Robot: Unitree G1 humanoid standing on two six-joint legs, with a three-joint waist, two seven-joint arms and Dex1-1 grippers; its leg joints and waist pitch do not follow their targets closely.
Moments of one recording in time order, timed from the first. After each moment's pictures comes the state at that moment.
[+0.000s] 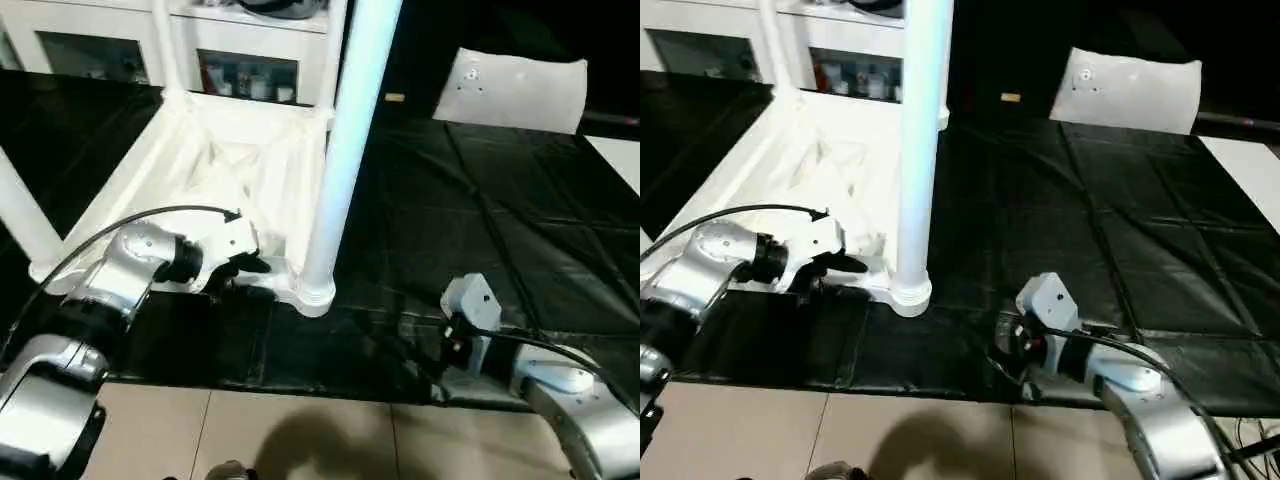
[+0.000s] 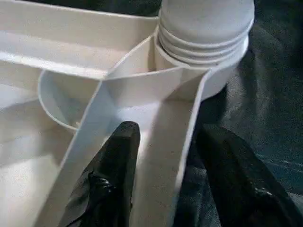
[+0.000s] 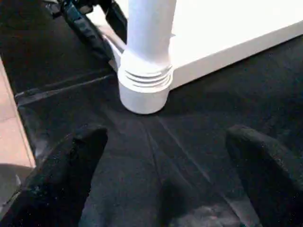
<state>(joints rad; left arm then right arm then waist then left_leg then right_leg) -0.75 0.55 -0.37 0.80 0.00 -0.03 -1.26 0.02 -0.50 0.13 -0.25 0.25 0.34 0.76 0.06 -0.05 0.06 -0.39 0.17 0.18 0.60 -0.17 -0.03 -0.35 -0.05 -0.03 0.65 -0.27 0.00</state>
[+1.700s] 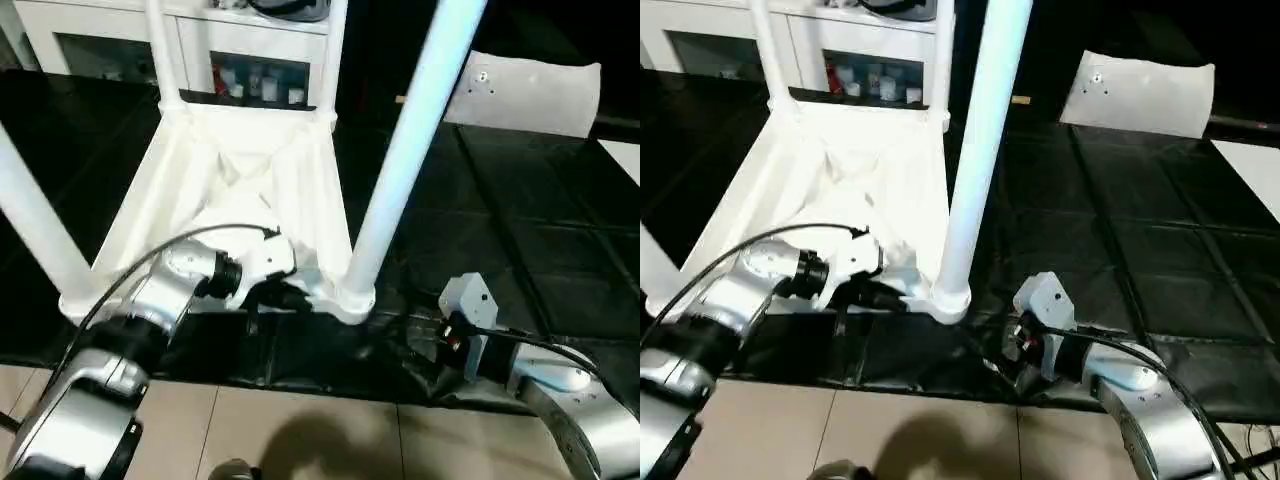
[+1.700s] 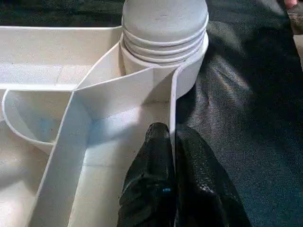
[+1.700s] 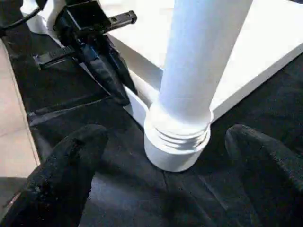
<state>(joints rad) -0.64 0.40 -0.33 0.62 0.03 0.04 -1.26 0.00 -0.46 0.13 -0.23 0.27 0.34 0.75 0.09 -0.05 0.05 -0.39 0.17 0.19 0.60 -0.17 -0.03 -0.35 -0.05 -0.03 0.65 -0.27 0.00</state>
